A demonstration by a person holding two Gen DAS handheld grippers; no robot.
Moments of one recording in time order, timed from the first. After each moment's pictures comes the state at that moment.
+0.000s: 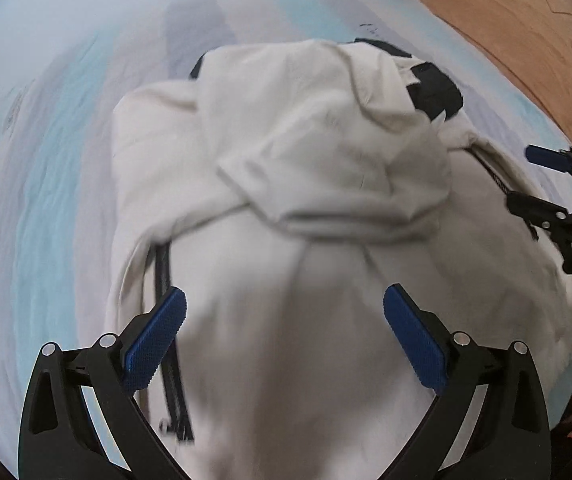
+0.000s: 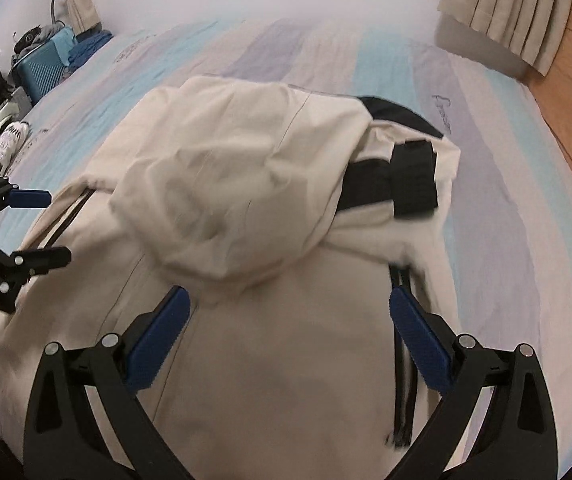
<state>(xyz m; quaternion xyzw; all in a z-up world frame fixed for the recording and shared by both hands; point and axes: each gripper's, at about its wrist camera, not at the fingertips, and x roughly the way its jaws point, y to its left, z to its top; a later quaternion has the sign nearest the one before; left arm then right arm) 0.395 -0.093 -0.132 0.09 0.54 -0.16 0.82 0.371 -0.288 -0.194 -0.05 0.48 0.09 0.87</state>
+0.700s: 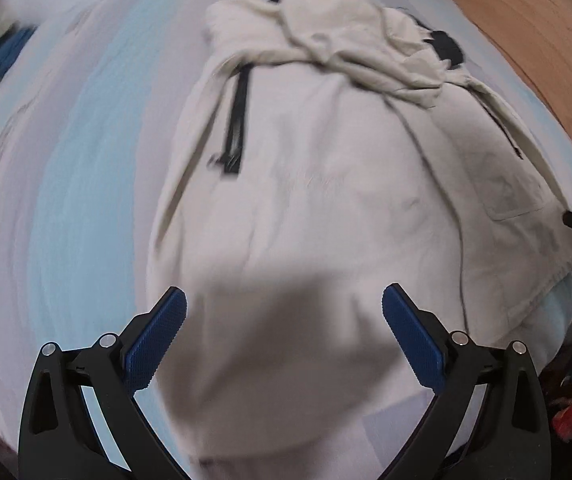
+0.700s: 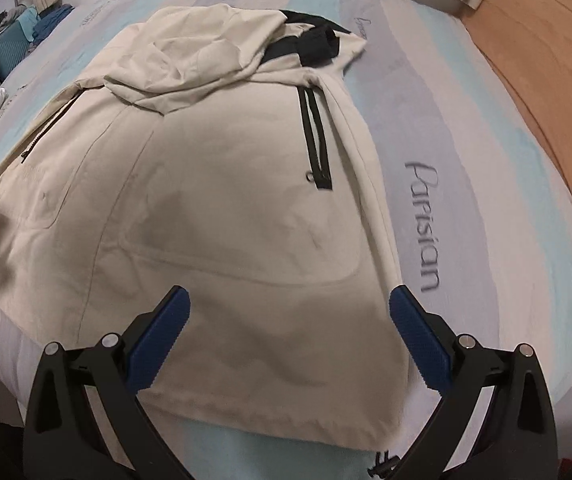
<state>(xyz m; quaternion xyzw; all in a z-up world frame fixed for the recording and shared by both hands) 0.228 -0.006 -0.141 0.02 0.58 -0.09 0.81 0.205 -0.350 -0.207 -0.05 0.55 0.00 0.83</state>
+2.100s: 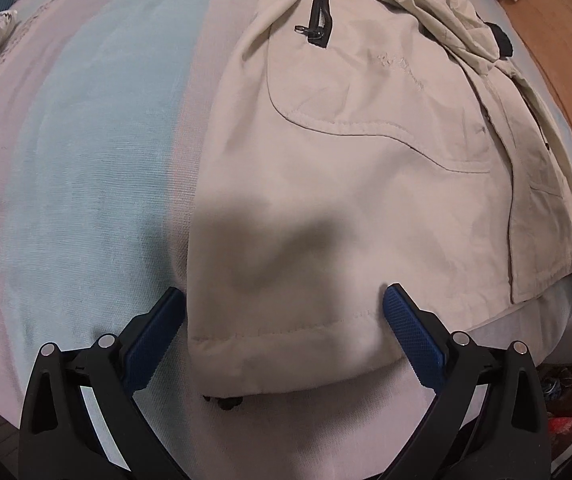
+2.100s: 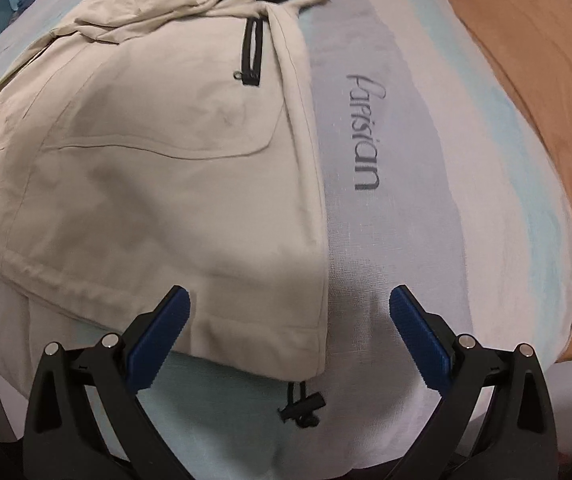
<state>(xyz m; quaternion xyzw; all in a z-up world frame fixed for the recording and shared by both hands) 0.190 0.040 -0.196 -0.05 0.65 -0.05 0.76 0.160 -0.402 -0.250 -0.07 0.59 -0.02 0.80</state>
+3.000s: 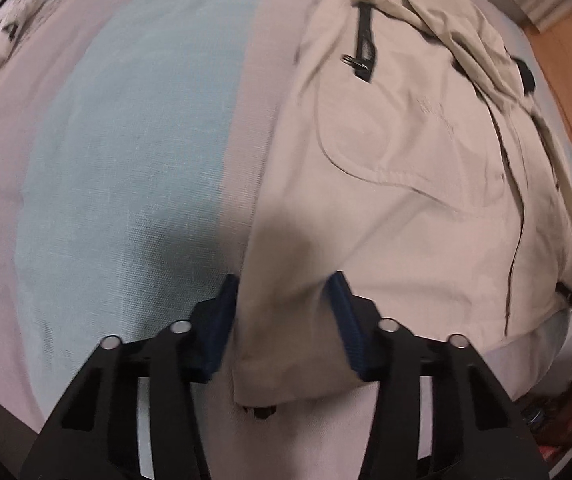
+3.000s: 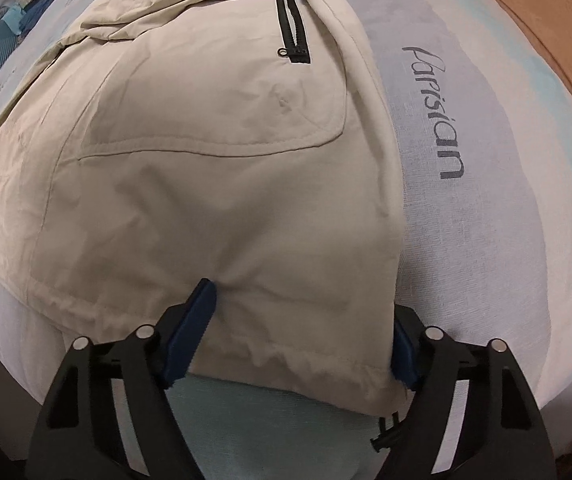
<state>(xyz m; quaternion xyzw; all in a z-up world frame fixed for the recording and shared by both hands) 0.190 0.064 -0.181 -0.08 0.64 -0.02 0.76 0.174 -0.371 -0.272 0.00 0.61 0.01 0.79</state>
